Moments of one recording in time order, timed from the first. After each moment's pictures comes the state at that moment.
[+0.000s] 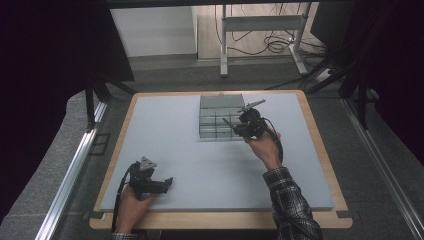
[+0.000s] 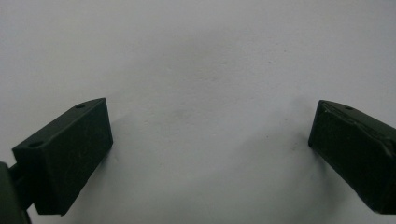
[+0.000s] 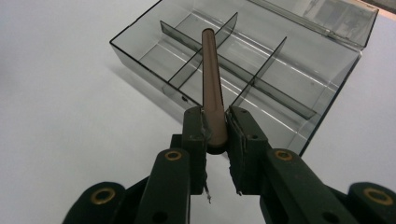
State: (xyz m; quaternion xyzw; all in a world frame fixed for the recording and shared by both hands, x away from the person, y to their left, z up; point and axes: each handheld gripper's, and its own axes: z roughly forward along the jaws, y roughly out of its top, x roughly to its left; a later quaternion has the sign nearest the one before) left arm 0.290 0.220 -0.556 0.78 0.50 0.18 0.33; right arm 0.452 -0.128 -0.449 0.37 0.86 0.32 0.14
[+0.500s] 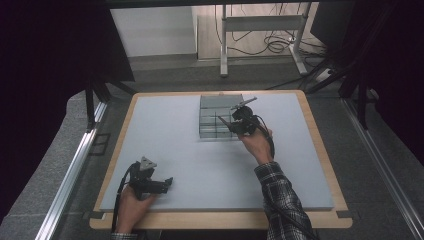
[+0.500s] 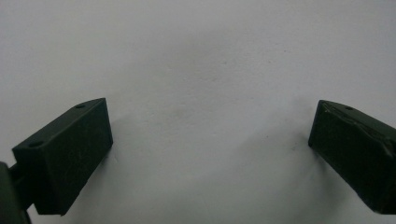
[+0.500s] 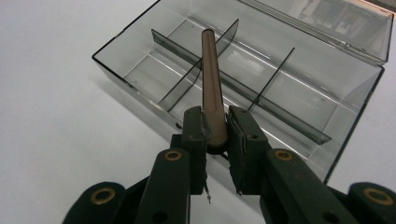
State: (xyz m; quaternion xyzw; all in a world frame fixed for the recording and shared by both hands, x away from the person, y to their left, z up) left arm 0.290 0.220 -0.556 0.78 0.50 0.18 0.33; right arm 0.472 -0.109 -0.462 0.38 0.86 0.31 0.14
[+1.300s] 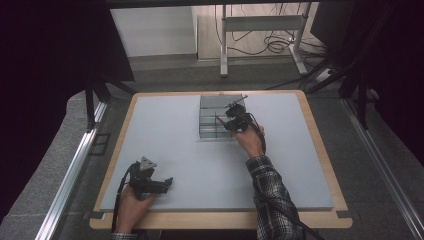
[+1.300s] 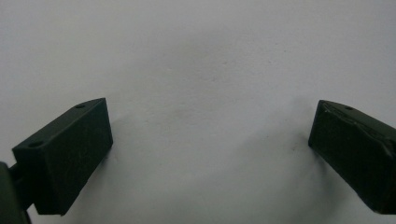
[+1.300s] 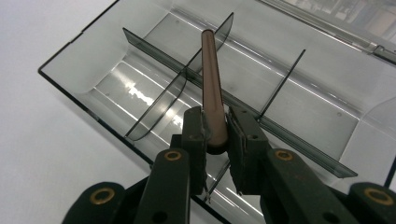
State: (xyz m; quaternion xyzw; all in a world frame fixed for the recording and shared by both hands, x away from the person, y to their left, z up) left arm 0.290 0.220 -0.556 0.78 0.50 0.18 0.33; right arm 0.502 -0.090 -0.485 0.39 0.86 0.29 0.14
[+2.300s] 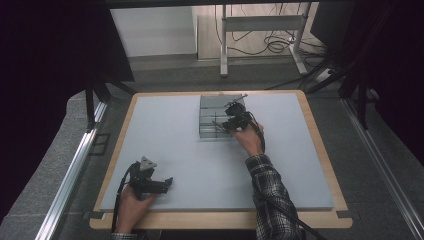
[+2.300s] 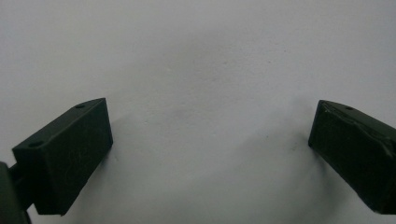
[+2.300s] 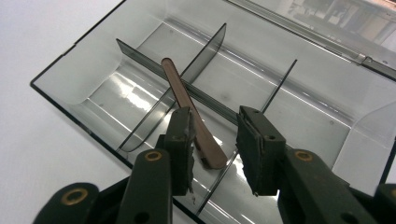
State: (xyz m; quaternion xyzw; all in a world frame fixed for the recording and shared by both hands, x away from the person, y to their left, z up) left arm 0.290 0.220 -0.556 0.78 0.50 0.18 0.33; right arm 0.506 -0.088 -0.484 0.40 0.86 0.29 0.15
